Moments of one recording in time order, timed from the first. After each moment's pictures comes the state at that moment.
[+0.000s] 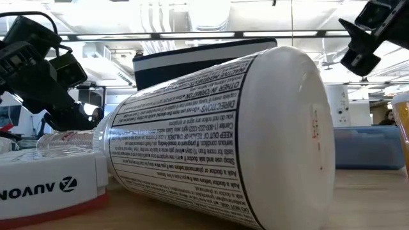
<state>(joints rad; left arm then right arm) -0.01 0.61 0.01 0.14 0.21 -0.47 0.10 0.02 0.01 0.24 -0.20 0.93</state>
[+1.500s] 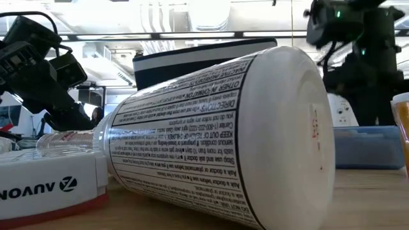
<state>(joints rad) -0.01 0.61 0.01 0.14 0.21 -0.47 0.12 1.29 0.66 -0.87 -0.03 1.29</state>
